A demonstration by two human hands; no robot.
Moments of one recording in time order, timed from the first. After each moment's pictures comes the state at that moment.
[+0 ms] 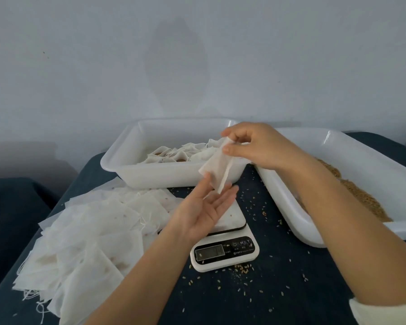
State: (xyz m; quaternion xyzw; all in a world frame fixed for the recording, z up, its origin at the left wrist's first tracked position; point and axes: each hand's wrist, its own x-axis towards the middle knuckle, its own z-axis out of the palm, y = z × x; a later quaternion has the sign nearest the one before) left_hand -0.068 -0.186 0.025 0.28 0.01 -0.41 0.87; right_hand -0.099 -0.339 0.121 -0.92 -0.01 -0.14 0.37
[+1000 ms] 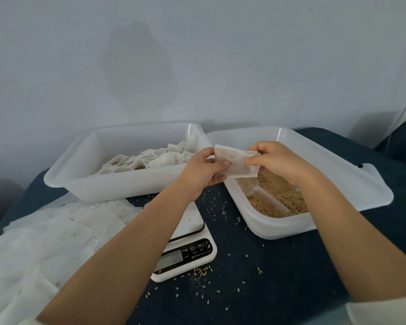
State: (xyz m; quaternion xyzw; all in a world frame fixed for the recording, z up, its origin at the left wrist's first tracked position) left_hand -0.048 -0.294 0.056 0.59 -0.27 -0.31 0.69; right_hand -0.150 -0.458 0.080 -0.85 0.19 -0.14 0.47
